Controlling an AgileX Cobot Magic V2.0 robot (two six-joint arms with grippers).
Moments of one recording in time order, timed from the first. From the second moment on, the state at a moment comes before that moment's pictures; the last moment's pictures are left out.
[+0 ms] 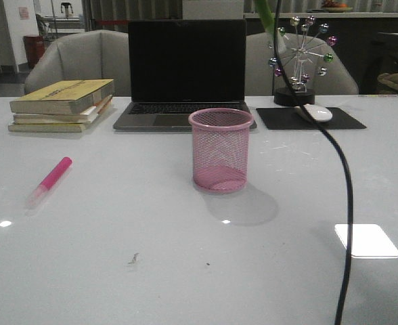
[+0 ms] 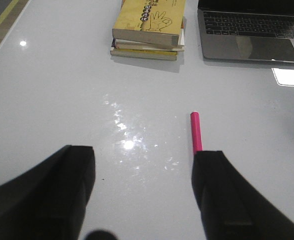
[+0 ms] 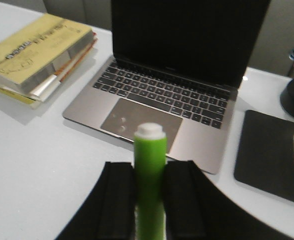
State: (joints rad) left arm -0.06 0.80 -0.77 0.04 0.56 -0.11; right arm 0.36 1.74 -1.52 0.04 0.25 0.01
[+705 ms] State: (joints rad) left arm -0.06 0.80 -0.77 0.04 0.56 -0.11; right arm 0.47 1.86 -1.14 0.03 -0.43 0.01
